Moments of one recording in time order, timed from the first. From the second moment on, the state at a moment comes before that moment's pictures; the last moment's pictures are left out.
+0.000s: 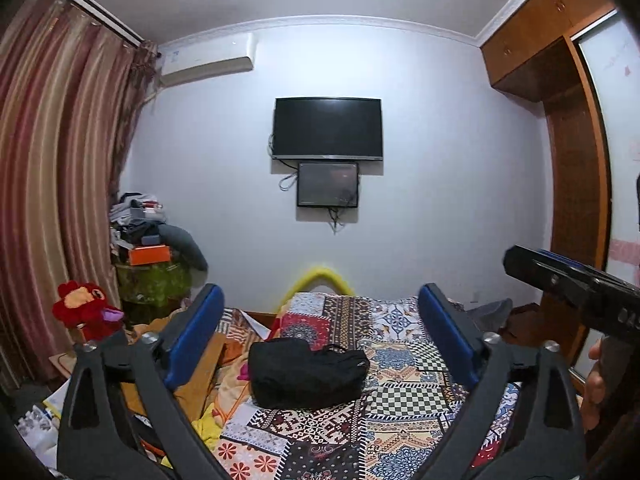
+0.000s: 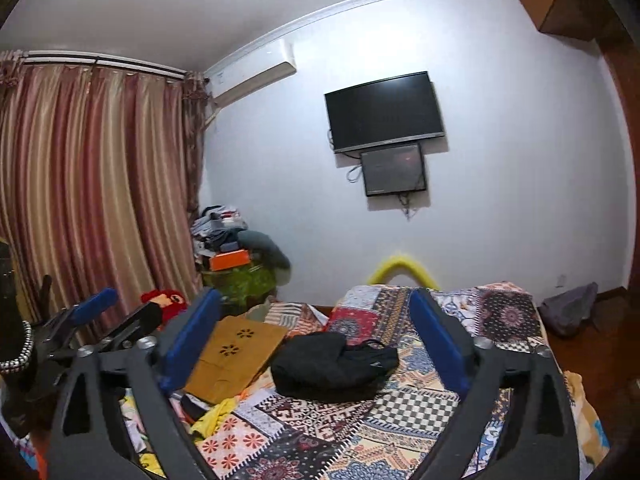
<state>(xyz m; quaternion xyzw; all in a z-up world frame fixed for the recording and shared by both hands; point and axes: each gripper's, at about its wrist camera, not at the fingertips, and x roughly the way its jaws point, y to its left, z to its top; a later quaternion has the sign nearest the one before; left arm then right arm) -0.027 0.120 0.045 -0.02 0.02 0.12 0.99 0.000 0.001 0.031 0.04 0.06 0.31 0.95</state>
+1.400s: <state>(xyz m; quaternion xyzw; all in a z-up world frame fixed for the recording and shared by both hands) -0.031 0.130 0.017 -0.03 0.05 0.15 0.99 -0.010 0.007 0.021 0.00 0.09 0.31 0.95</state>
